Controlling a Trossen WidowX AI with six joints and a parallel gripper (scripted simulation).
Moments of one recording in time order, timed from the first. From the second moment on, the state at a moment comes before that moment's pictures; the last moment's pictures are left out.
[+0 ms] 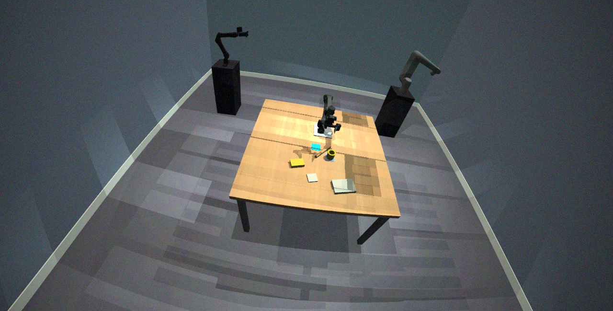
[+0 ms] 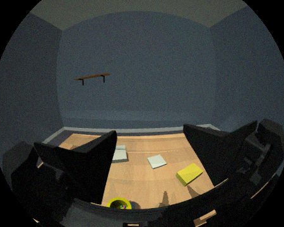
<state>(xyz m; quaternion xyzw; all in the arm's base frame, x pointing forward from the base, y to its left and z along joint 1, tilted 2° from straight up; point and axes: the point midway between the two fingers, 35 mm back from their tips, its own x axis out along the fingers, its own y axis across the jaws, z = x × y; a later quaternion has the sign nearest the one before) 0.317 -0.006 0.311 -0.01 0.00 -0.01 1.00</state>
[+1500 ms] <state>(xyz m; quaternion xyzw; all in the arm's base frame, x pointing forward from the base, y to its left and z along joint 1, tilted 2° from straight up) 0.307 0.063 0.133 0.38 0.60 -0.34 0.62</state>
